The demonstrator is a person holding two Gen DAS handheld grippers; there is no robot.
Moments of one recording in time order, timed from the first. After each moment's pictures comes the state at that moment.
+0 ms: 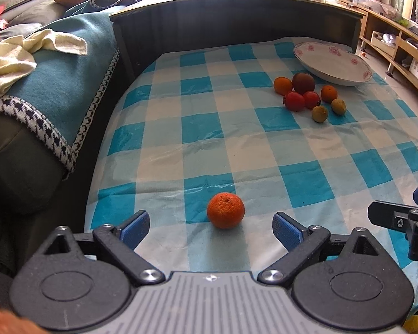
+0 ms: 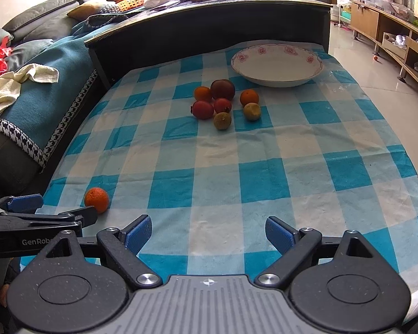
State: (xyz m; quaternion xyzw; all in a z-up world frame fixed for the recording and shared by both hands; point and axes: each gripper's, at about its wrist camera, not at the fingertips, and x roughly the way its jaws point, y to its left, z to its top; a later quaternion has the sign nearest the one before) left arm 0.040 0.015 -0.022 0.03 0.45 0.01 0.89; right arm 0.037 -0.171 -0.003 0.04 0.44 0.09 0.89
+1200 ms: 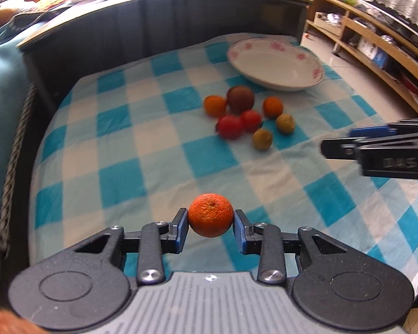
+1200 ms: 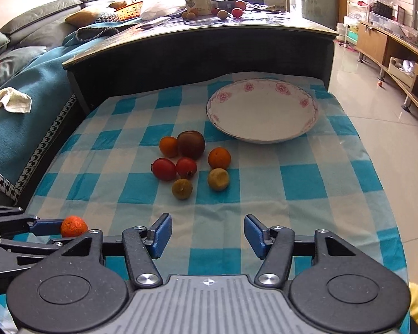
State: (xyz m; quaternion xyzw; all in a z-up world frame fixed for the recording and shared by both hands) left arm 0.129 -0.029 -0.011 0.05 0.47 -0.13 0.87; right arm 0.136 -0.209 0.008 -0.01 0.42 0.11 0.90
